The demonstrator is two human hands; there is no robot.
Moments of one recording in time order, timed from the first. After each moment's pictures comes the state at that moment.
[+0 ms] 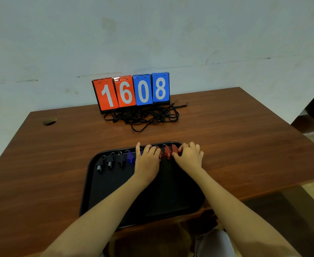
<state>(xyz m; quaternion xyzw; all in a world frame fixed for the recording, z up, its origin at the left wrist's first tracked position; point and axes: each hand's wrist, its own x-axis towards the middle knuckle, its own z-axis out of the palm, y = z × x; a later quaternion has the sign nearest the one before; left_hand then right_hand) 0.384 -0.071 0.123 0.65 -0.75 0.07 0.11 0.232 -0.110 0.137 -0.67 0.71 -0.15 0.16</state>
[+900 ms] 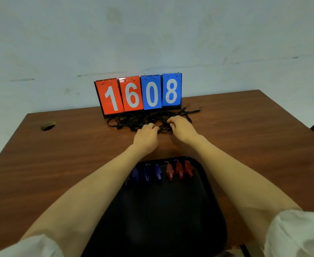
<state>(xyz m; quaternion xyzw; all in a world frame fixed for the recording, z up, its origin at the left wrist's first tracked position) 0.438 -0.210 0.166 0.68 -0.73 -0.06 0.06 0.291 -0.264 0.175 -0.82 0.53 -0.15 0.17</state>
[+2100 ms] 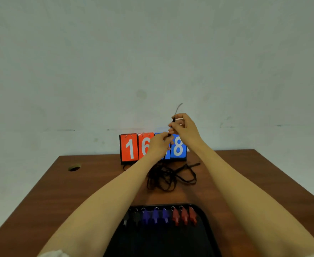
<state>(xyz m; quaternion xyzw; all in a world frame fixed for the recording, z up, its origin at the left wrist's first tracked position) 0.429 -0.181 0.331 0.58 -0.60 -0.25 0.49 0.320 -0.202 0.375 -0.67 0.38 -0.50 0.40</state>
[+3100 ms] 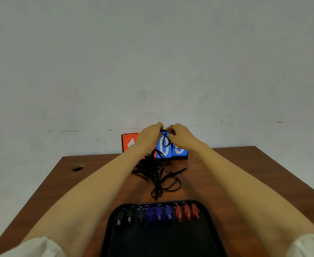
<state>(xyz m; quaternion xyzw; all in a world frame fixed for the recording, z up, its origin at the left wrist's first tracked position) 0.470 -0.178 0.351 0.64 -0.72 0.02 0.26 0.329 -0.209 0.362 -0.83 0.45 -0.27 0.19</state>
